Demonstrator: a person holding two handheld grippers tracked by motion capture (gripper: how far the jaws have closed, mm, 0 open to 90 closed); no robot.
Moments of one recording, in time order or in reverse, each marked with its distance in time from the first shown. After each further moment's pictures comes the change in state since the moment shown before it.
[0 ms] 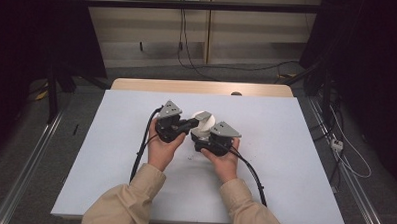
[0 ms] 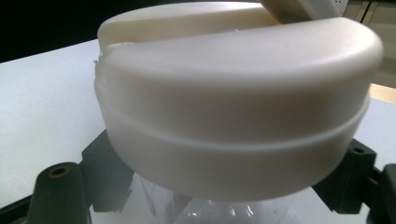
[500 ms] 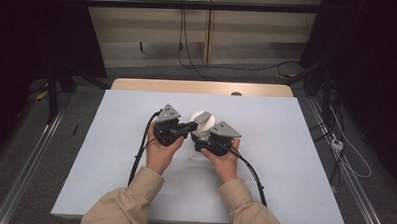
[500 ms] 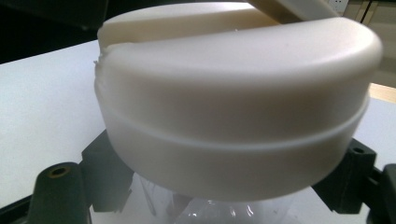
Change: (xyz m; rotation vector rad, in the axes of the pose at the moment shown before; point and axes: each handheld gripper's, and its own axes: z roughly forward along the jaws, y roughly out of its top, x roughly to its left) left arm -0.001 -0.010 -0.004 0.006 -0.005 -0.001; right arm 0.000 0.000 0.000 -0.001 0.001 0.005
